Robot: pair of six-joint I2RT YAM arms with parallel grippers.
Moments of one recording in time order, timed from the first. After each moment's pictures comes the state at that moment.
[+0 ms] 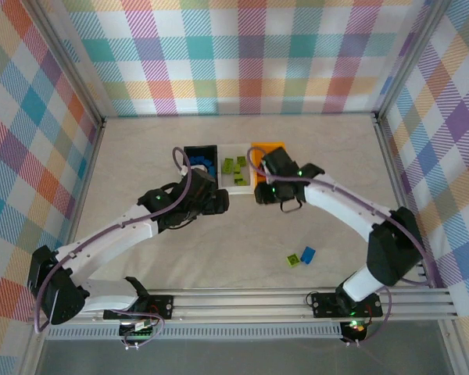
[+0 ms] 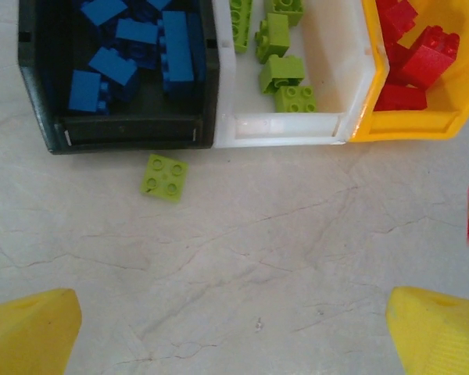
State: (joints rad) left arm -0.78 1.24 1.05 -0.71 -0.28 -0.71; right arm 0.62 1.58 1.25 -0.71 -0.04 0.38
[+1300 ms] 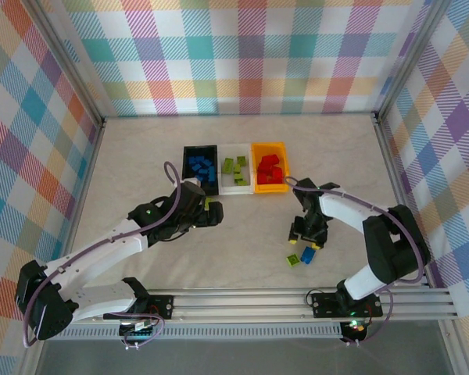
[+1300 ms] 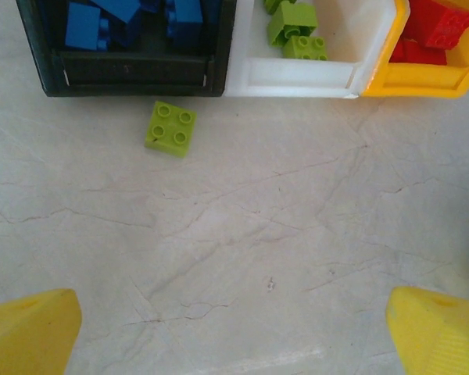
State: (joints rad) left arm -0.77 1.11 0.88 -0.66 -0.21 -0.72; right arm 0.42 1.53 0.83 -0.96 -0.15 0.67
